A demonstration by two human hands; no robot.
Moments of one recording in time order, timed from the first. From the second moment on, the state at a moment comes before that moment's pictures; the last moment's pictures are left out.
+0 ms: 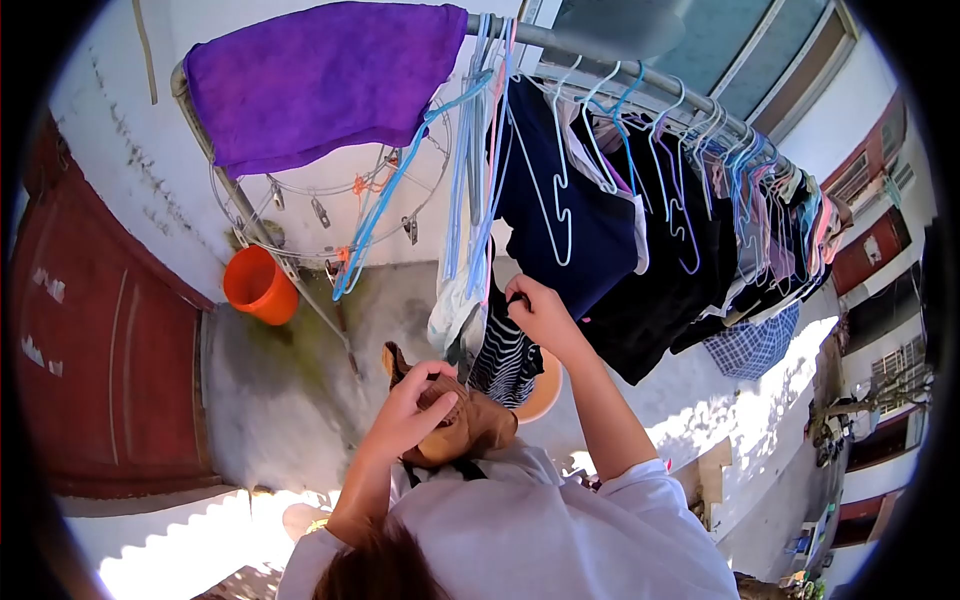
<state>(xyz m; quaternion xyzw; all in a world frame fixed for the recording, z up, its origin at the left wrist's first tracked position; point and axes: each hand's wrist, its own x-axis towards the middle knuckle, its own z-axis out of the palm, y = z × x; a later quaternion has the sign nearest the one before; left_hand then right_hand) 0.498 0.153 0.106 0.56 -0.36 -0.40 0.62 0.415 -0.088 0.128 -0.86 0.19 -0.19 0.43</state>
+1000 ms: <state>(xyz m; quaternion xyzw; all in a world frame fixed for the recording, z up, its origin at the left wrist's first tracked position) 0.427 0.046 0.100 0.56 -0.52 -0.49 0.43 0.277 -0.043 0.173 -0.90 0.24 -0.16 0.33</state>
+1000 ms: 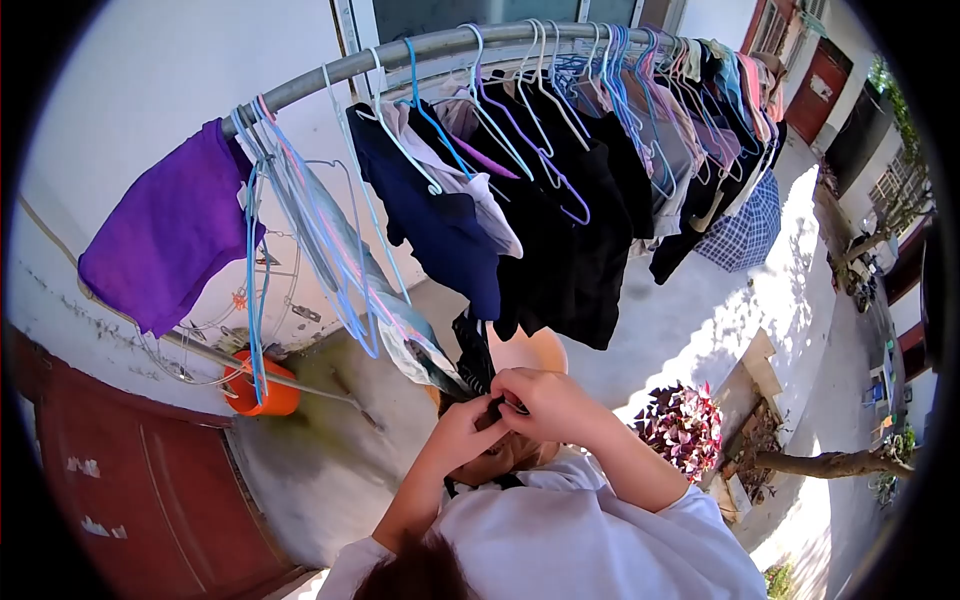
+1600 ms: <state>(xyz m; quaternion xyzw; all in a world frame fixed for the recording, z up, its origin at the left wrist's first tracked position) 0.393 0.040 0.088 0.68 -0.38 -0.37 0.50 0.285 -0.181 0.164 -0.84 0.36 -0.40 0.10</state>
